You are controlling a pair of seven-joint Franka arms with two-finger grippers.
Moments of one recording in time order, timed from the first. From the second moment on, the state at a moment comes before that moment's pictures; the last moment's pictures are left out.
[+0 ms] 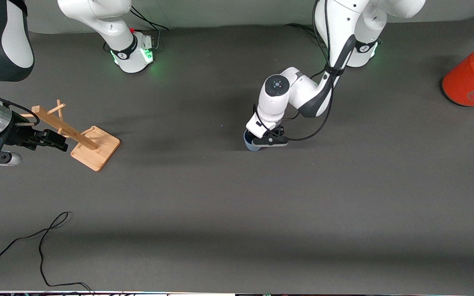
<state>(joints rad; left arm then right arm) -0.75 0.47 -0.03 -2.04 0.03 2.65 -0.86 0.06 0.07 -0.08 -1.72 -0.01 1.79 0.07</state>
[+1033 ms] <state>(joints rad) -0.49 -0.06 0.00 -1.92 -0.04 1.84 -0.64 0.07 0.06 -0.08 -1.72 -0.01 1.83 0.07</state>
